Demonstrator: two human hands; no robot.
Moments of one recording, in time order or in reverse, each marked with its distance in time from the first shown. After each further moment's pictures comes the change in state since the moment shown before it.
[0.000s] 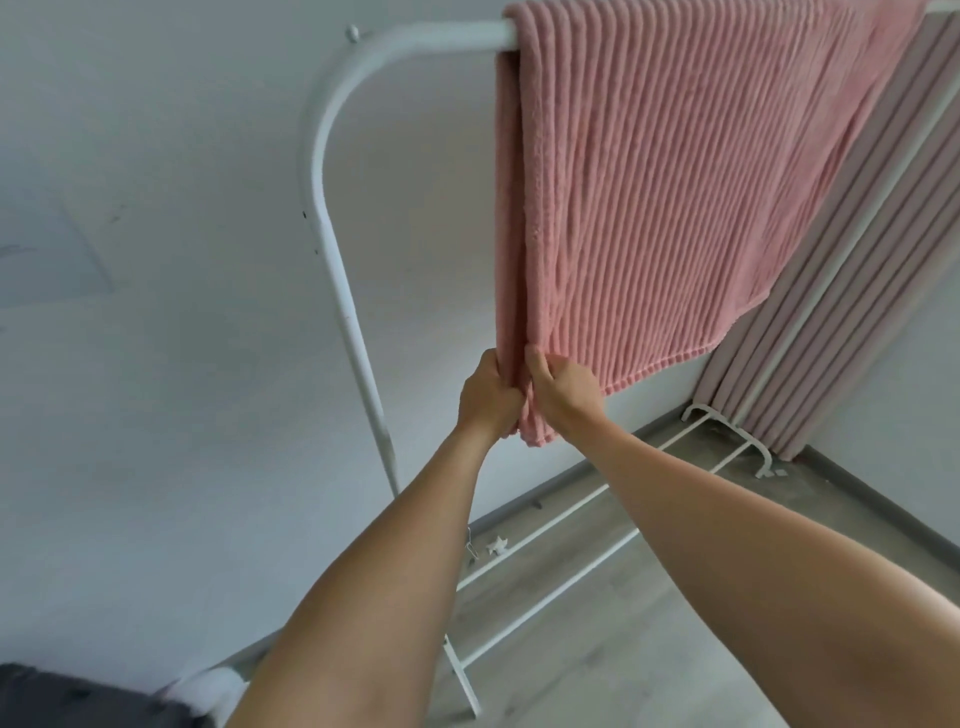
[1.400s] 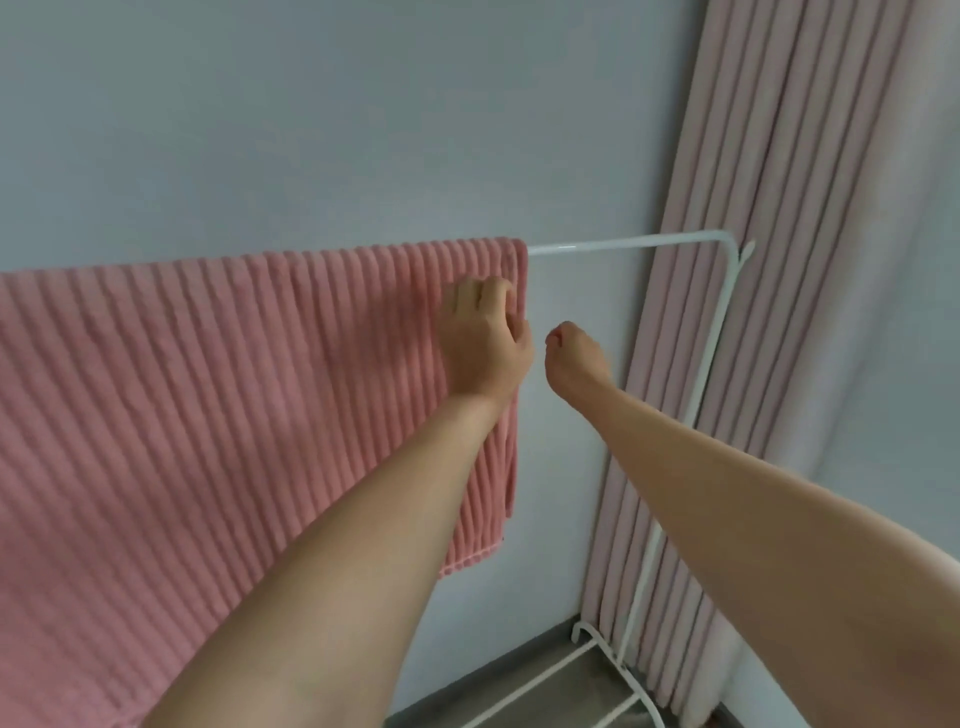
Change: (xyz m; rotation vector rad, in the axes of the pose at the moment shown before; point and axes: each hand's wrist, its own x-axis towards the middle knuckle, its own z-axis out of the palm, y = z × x) left_hand 0.324 0.468 0.503 0.351 0.964 0.940; right_hand 0.482 0.336 -0.511 -0.067 0.231 -0.164
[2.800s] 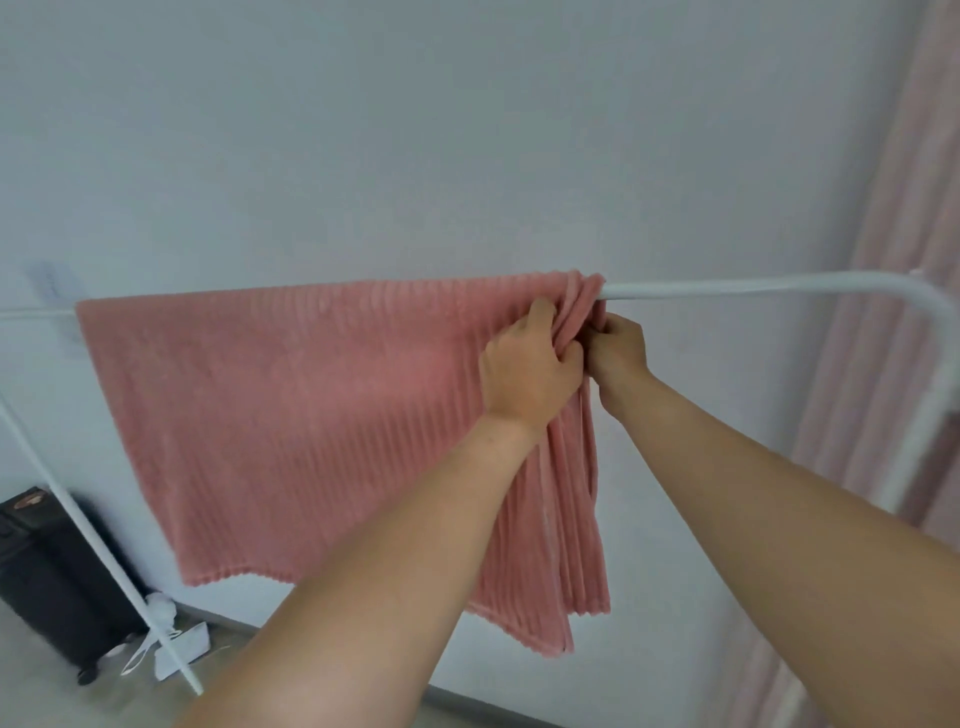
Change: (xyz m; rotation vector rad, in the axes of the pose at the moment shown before) left_hand 0.021 0.112 0.244 0.600 -0.049 -0.163; right_hand 0.239 0.127 -0.039 1.169 -0.691 -0.088
